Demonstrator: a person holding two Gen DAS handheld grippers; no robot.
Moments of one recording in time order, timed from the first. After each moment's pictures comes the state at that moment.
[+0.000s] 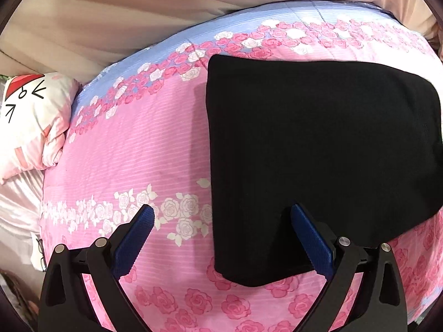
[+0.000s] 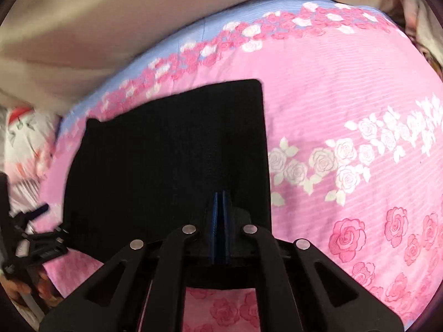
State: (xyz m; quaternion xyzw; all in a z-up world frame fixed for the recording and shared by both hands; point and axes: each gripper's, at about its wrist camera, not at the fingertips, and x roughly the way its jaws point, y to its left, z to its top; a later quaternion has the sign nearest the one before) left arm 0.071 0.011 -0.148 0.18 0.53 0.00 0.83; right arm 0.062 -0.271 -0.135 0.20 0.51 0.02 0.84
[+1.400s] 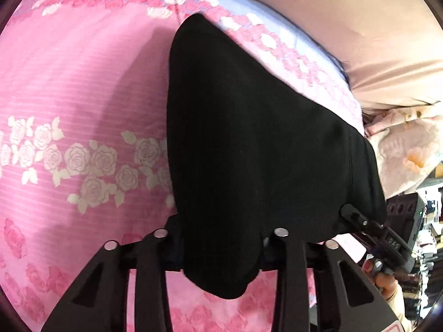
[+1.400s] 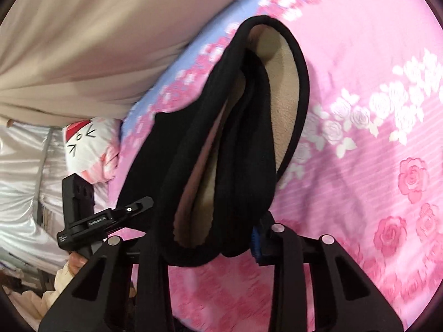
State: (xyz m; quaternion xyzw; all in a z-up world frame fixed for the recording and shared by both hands) left arm 0.092 0.072 -0.157 -0.18 0.60 -0.20 0.76; right arm 0.037 -0.250 -0.113 0.34 0.50 0.16 0.78
